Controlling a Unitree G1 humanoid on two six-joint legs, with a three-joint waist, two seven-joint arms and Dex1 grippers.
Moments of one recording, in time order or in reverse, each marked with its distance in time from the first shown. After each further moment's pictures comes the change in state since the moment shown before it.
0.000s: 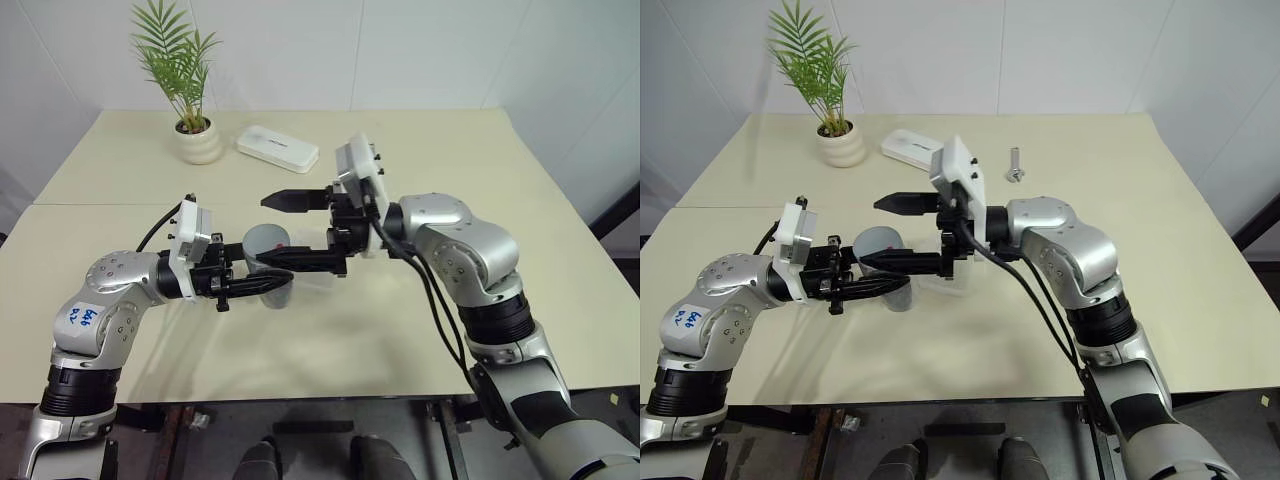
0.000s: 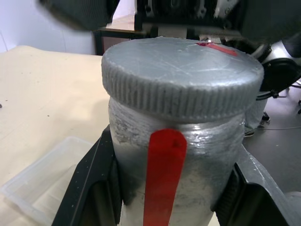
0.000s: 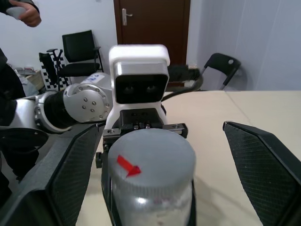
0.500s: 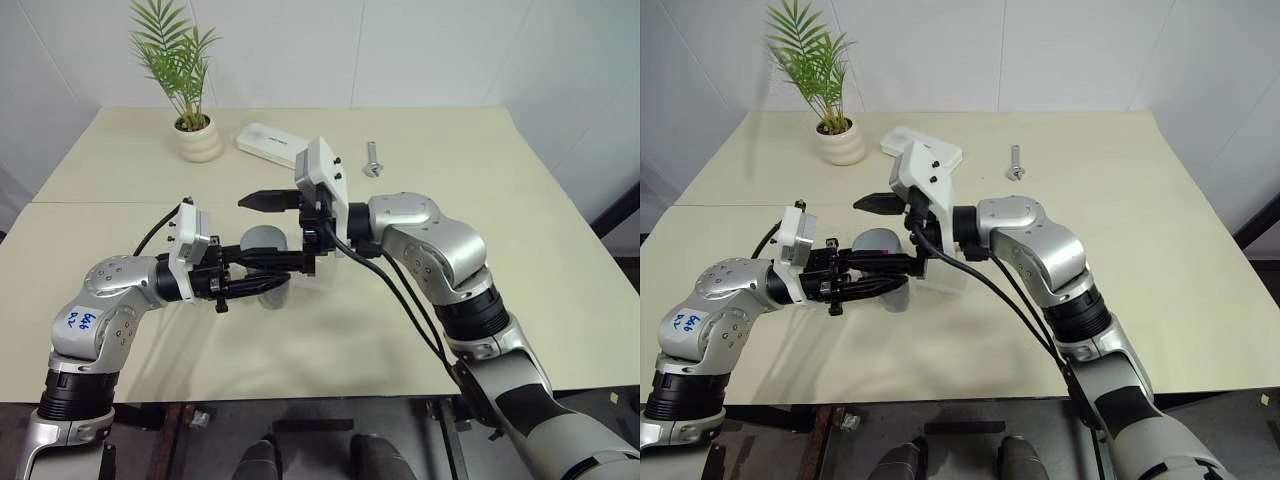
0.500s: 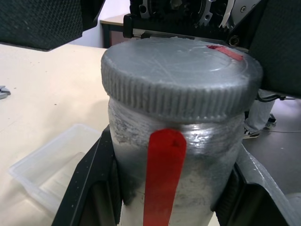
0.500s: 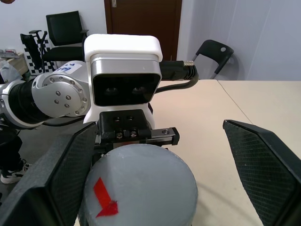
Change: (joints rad) left arm 0.023 0.004 0.007 -0.004 0.006 0.007 0.028; right arm -0.053 0.061 0.063 0.058 -0.092 -0.032 -0.057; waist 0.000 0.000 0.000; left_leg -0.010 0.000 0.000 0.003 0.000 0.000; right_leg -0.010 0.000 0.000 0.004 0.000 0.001
